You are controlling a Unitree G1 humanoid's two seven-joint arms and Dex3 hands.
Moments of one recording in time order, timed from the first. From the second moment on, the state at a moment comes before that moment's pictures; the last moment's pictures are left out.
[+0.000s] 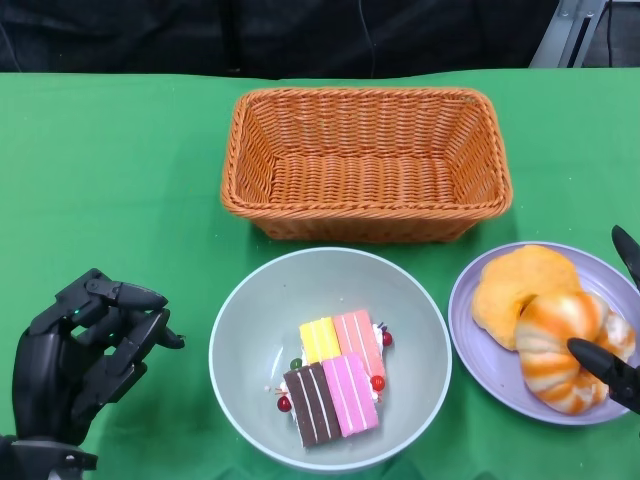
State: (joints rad) left arm -0.22 0.00 0.31 0.81 -0.39 -0.83 -0.57; right arm -0.08 -0.30 -0.01 0.61 -0.22 -0.75 -0.21
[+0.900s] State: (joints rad) left arm -0.23 0.03 0.31 0.85 -0.38 -0.83 -0.58; right arm 0.16 -0.11 -0.02 0.04 0.41 -0.56 0.23
